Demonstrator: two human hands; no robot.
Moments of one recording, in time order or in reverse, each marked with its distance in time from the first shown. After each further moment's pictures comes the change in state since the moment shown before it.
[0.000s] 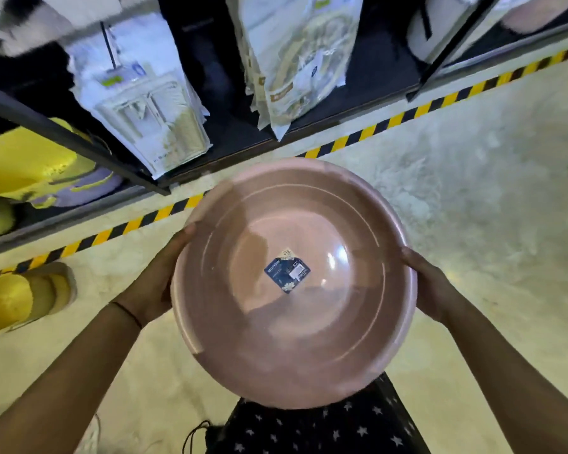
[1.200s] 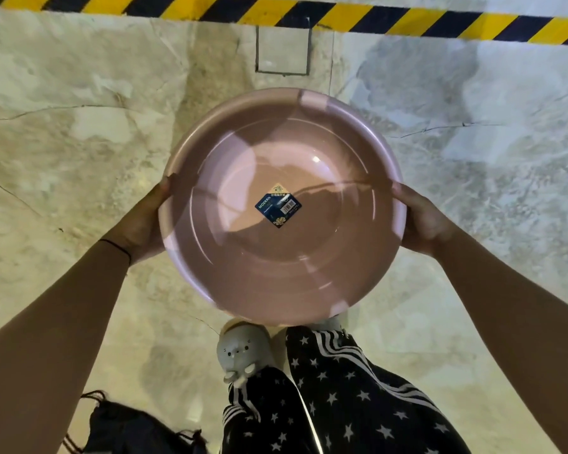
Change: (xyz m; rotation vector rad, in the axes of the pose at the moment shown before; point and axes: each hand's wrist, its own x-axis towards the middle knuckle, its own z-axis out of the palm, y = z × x) left_hand 0.354 -0.363 -0.190 -0.413 0.090 -0.062; right_hand 0.484 0.245 -0.012 -0.234 -0.331 0.320
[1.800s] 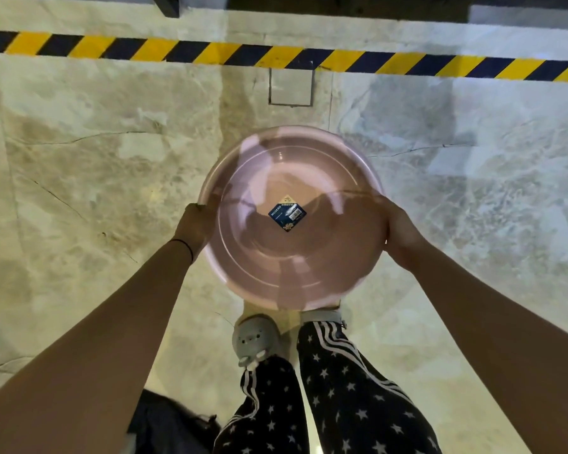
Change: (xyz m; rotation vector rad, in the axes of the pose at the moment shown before) left_hand -0.029 0.034 0.072 0.585 0.644 -0.189; right_hand -0.041 -0.024 0.060 -0.167 0.284 -0.014
